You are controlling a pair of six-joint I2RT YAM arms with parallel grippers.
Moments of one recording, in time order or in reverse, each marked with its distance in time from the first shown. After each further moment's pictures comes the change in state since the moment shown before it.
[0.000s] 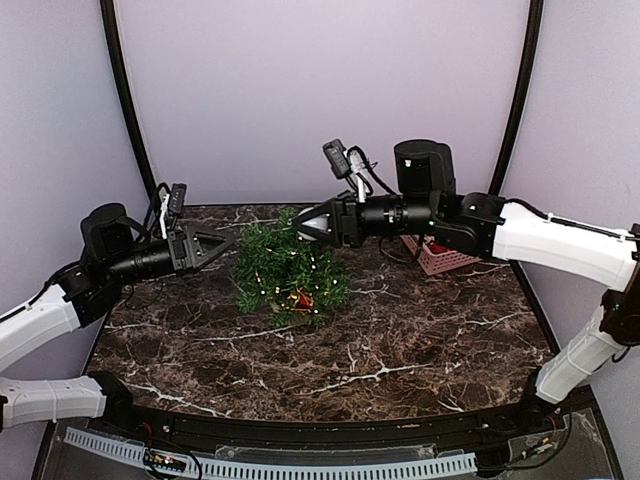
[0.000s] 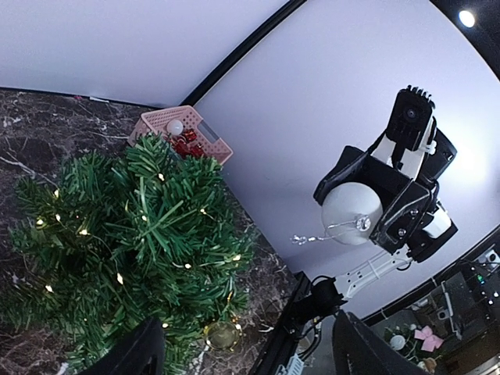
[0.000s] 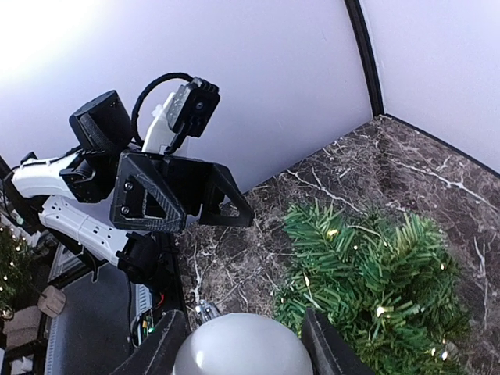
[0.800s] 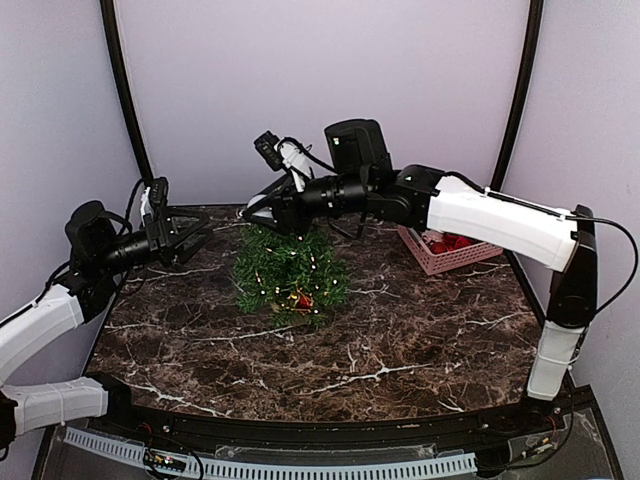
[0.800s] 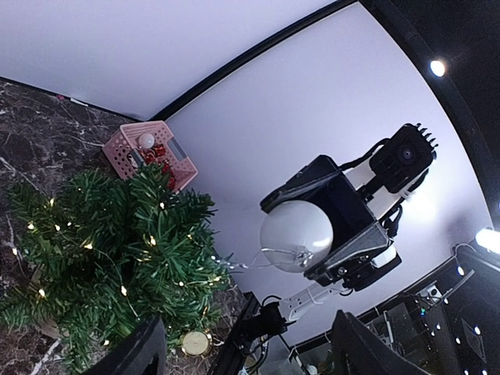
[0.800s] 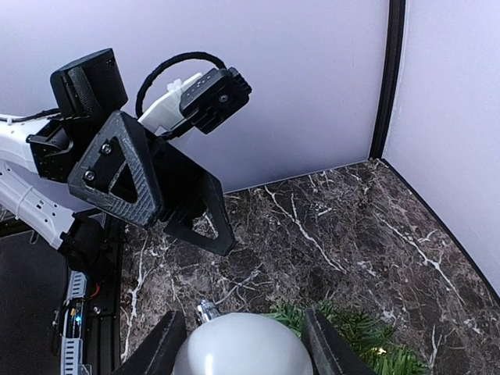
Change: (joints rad) left arm 0.245 0.019 -0.054 0.230 0.267 -0.276; right arm 0.052 0.350 0.467 -0.171 0.039 -0.344
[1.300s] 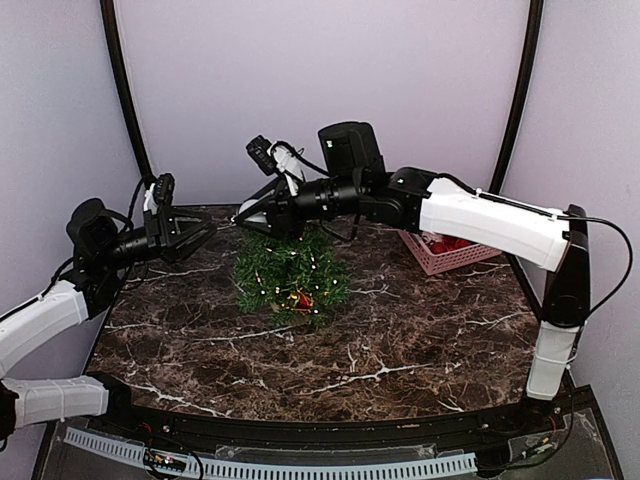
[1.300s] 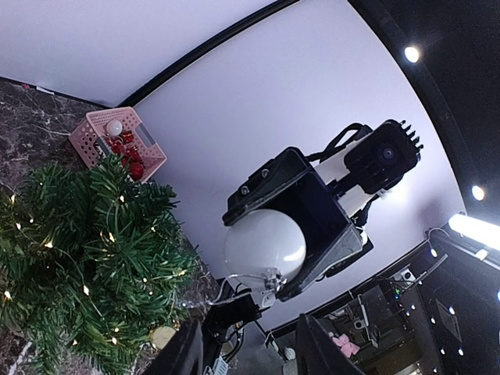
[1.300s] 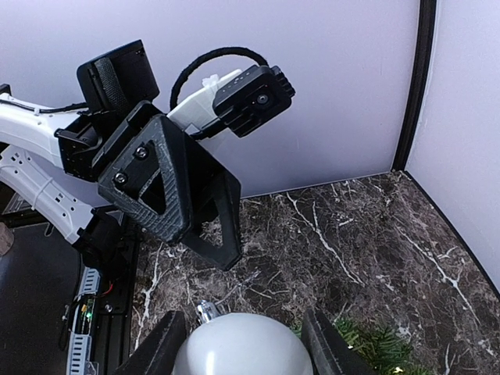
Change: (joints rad) left arm 0.000 0.056 0.003 0.154 0.099 -0.106; right arm 0.006 0.037 0.026 0.020 -0.079 -0.021
